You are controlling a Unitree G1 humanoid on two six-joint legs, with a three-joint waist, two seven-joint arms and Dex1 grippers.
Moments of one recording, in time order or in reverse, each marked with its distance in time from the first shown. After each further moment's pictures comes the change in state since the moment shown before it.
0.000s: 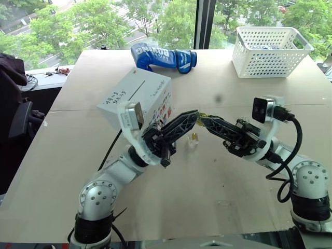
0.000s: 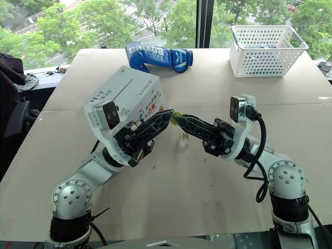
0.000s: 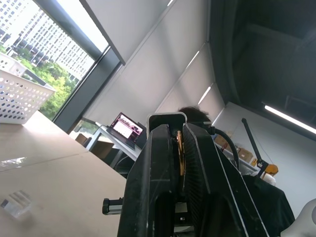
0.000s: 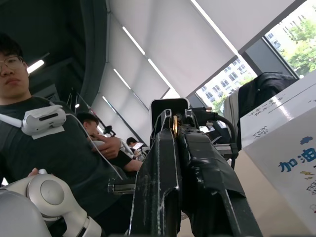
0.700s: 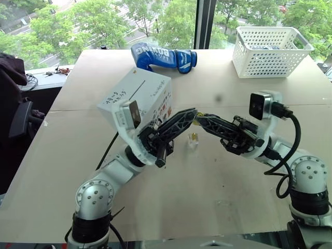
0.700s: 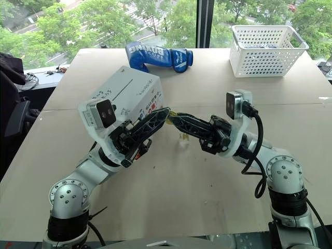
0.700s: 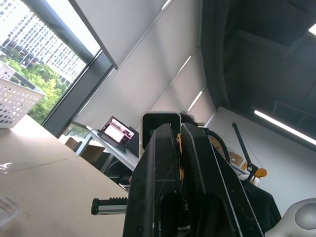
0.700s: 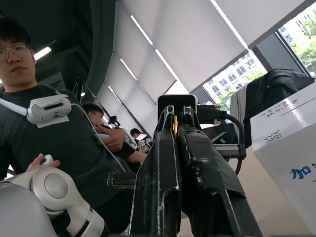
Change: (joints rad) left arm -0.004 0.025 0.006 0.002 -0.063 0.003 0.000; right arm -0.057 -0.004 0.016 0.008 -0.011 0.008 0.008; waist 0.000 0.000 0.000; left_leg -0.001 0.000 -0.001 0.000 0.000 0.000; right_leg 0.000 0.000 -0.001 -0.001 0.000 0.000
